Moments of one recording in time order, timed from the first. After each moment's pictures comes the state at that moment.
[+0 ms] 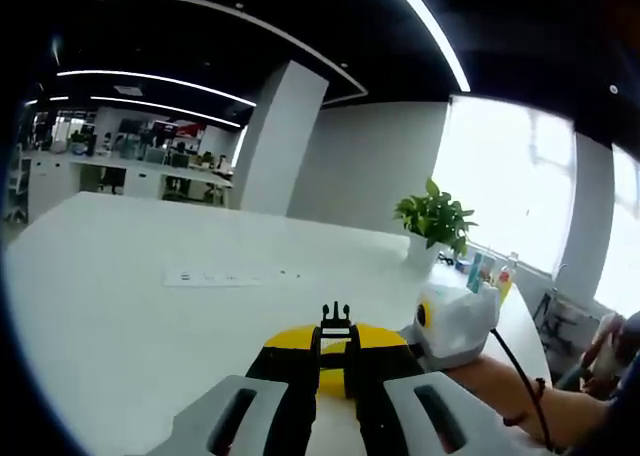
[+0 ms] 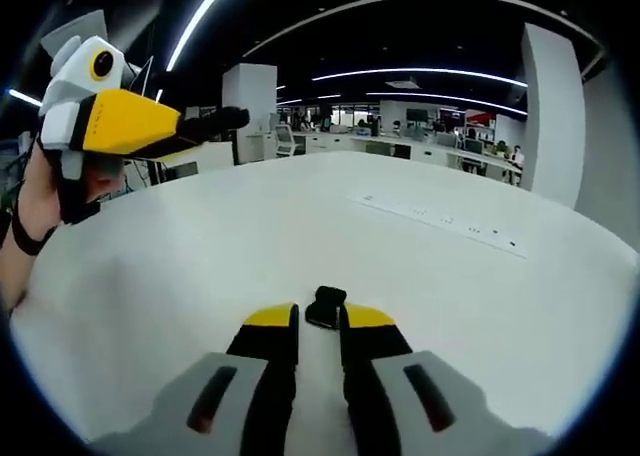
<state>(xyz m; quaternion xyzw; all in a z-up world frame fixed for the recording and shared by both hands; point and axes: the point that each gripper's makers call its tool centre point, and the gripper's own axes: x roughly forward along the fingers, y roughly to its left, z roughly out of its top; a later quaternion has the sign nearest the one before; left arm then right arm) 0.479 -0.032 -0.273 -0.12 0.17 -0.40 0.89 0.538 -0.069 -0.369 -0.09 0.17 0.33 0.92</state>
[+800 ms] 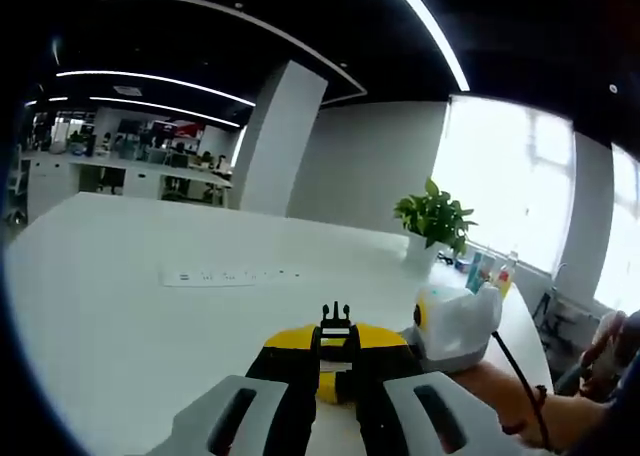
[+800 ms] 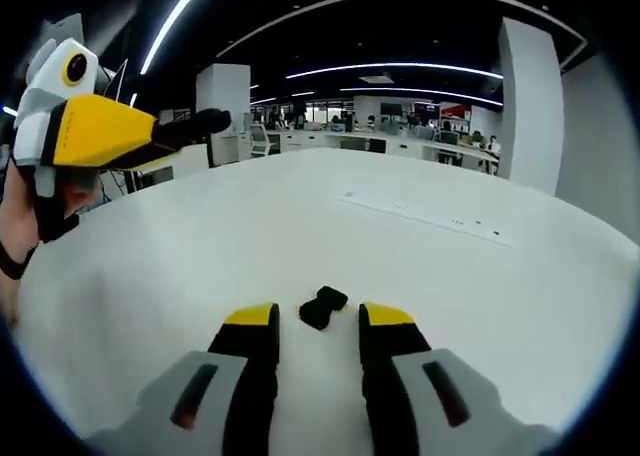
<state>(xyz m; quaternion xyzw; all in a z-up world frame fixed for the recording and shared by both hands) 0.482 -0.032 -0.272 -0.12 0.17 -0.40 0.89 0.547 -0.069 -0.372 -0.08 0.18 0.27 0.94</state>
